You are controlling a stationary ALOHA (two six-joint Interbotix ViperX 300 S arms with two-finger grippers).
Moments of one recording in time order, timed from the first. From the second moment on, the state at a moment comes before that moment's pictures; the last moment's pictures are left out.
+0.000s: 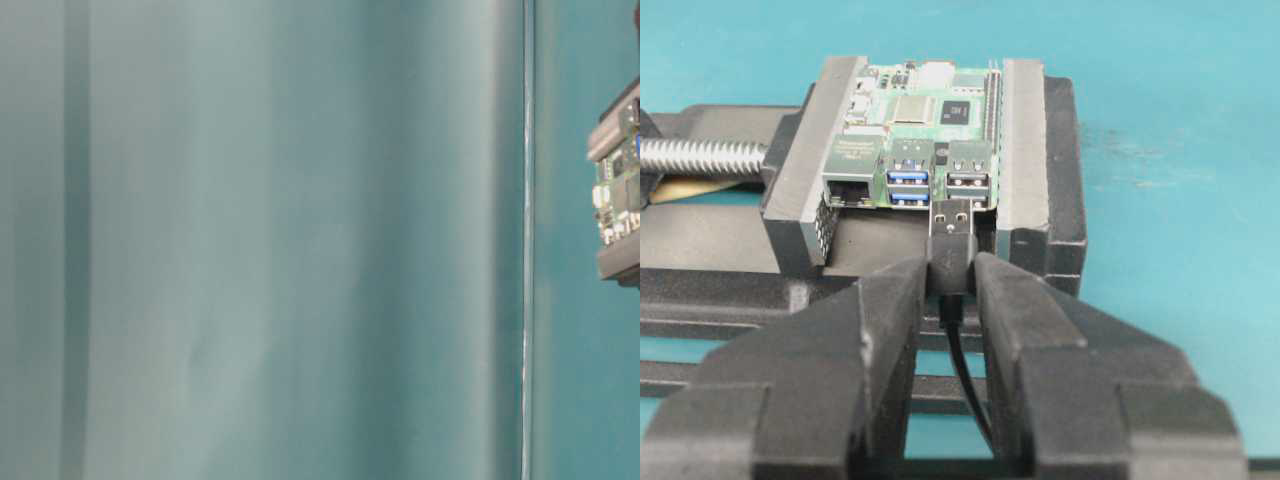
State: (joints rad) left arm 0.27 -1.35 1.48 -0.07 0.15 -0.07; right arm 0.63 0.62 0.20 1.97 -1.67 -0.46
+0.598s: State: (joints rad) left arm 0.27 -1.35 1.49 -0.07 0.15 -0.07; right arm 0.62 0.62 0.21 1.97 -1.66 -0.46
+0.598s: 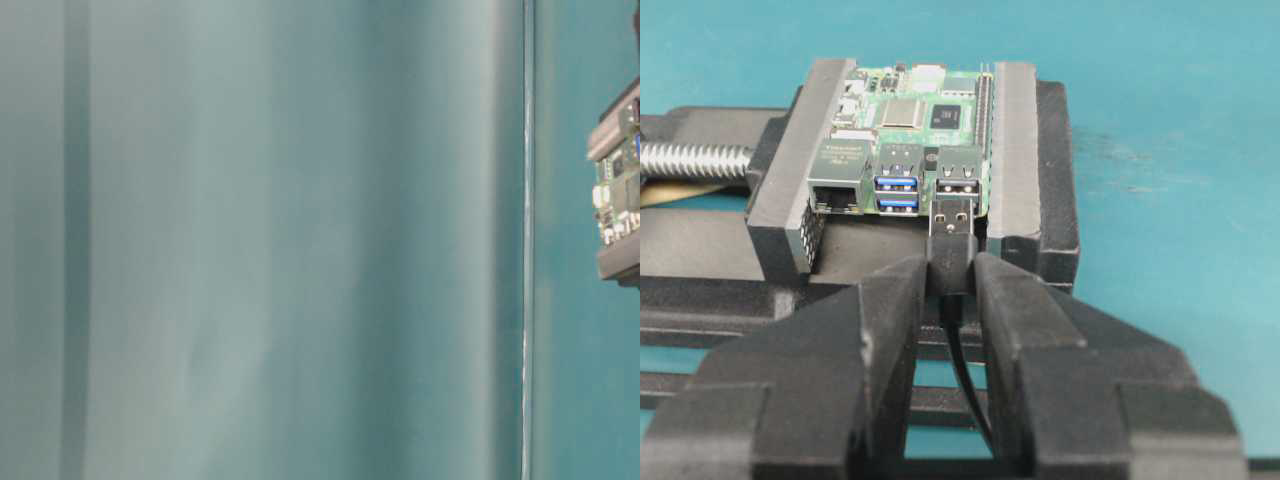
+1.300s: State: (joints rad) left arm 0.27 -1.35 1.49 -0.07 0.15 -0.07; right arm 0.60 0.62 0.22 1.97 -1.65 -0.46
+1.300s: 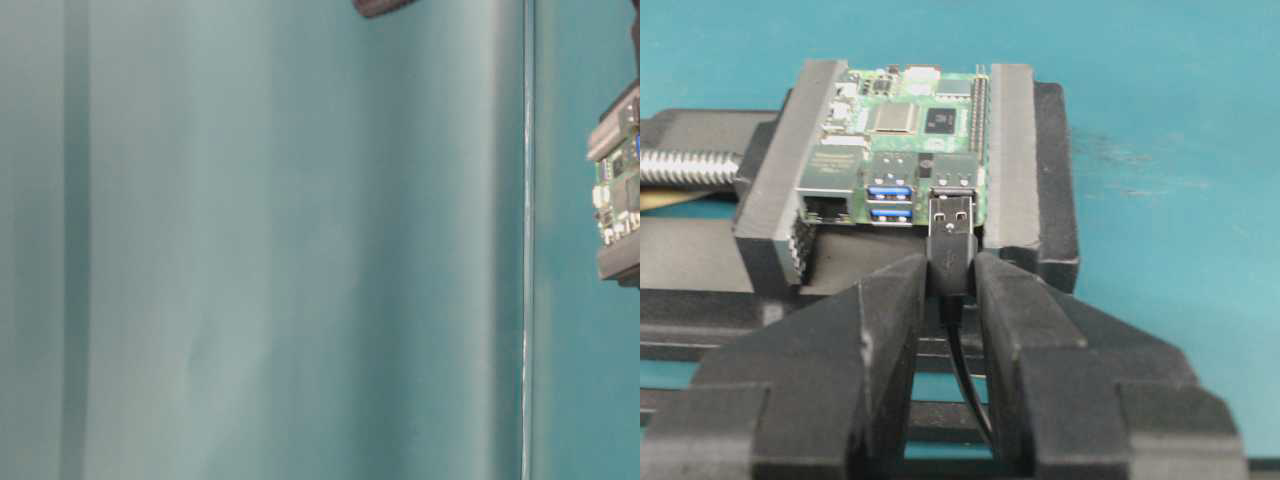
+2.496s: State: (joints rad) left arm 0.27 -1.35 1.48 -0.07 0.15 -0.07; right arm 0.59 0.61 0.22 1.94 -1.65 -0.46
